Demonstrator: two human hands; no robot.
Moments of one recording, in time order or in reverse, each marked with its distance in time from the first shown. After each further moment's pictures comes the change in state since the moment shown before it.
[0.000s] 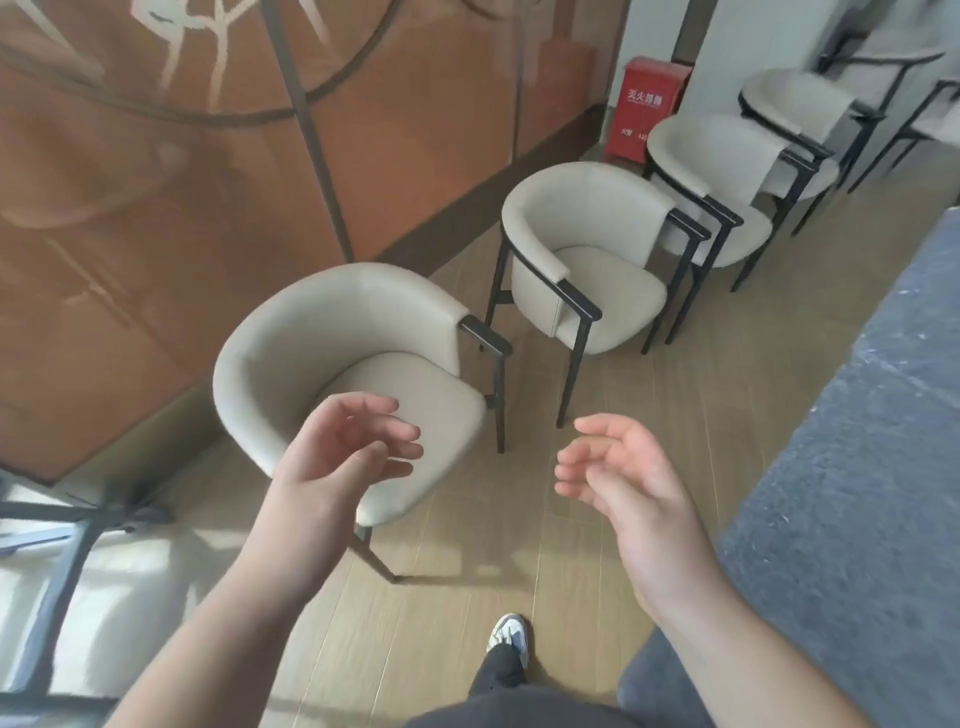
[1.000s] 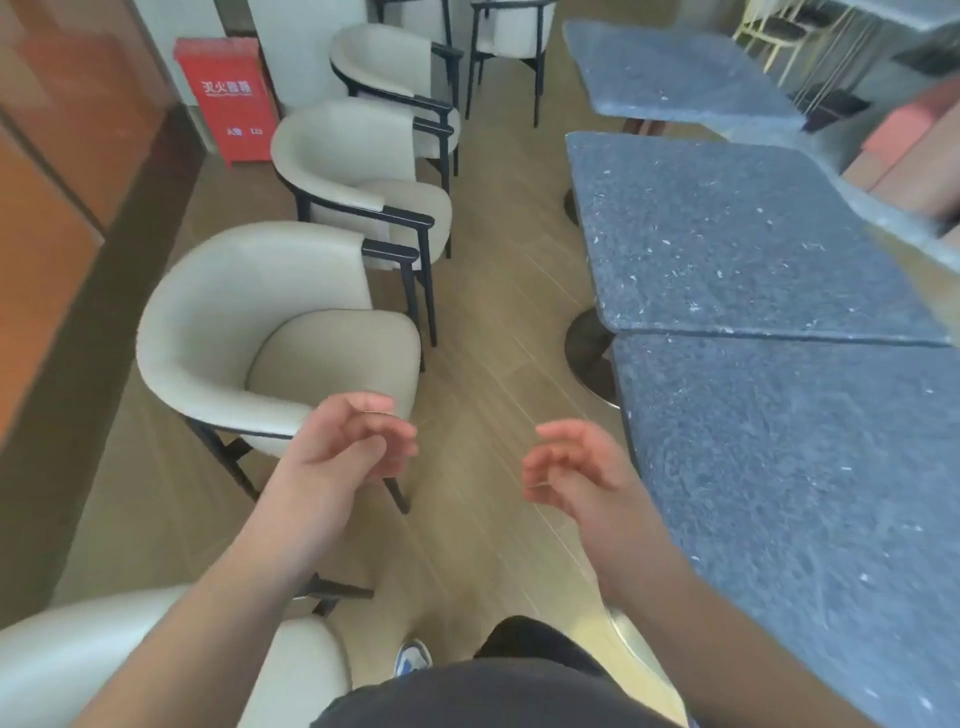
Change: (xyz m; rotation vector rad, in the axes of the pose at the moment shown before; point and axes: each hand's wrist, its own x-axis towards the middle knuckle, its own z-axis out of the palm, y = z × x) left_hand 0.477 -0.029 0.273 0.020 -0.803 -0.194; right_hand 0.311 -0.027 -0.136 -0.076 0.756 0.105
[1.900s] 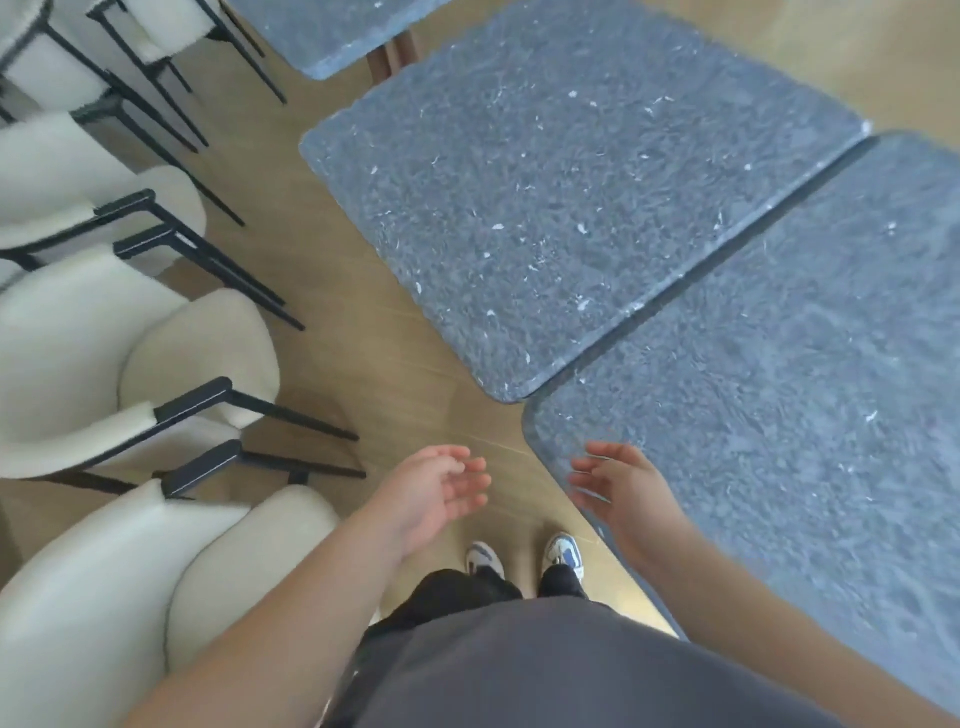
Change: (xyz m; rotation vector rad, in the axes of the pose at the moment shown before) left_hand 0.437 -0.085 0.311 0.203 -0.408 -0.832; right_hand 0.324 0.103 -0.225 0.790 0.758 0.580
